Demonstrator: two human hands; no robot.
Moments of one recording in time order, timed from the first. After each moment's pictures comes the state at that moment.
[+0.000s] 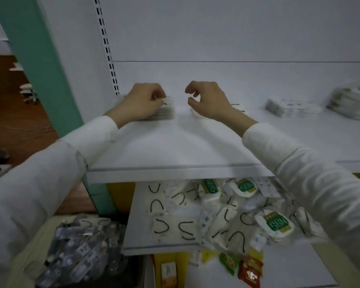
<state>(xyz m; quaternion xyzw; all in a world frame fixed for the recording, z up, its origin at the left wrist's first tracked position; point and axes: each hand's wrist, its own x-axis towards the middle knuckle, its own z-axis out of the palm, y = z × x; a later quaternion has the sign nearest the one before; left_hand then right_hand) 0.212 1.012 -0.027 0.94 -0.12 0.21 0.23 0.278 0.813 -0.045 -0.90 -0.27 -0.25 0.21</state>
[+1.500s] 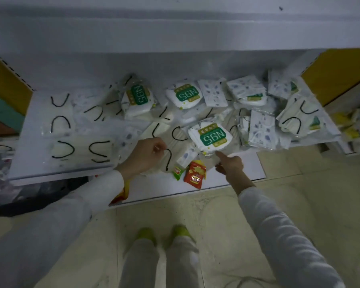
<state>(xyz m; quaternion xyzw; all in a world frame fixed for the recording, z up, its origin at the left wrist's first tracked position) 0.165 0.734 -0.422 0.91 -0.04 -0.14 0.39 0.168 0.467 -0.497 -0.71 0.45 0.11 0.53</state>
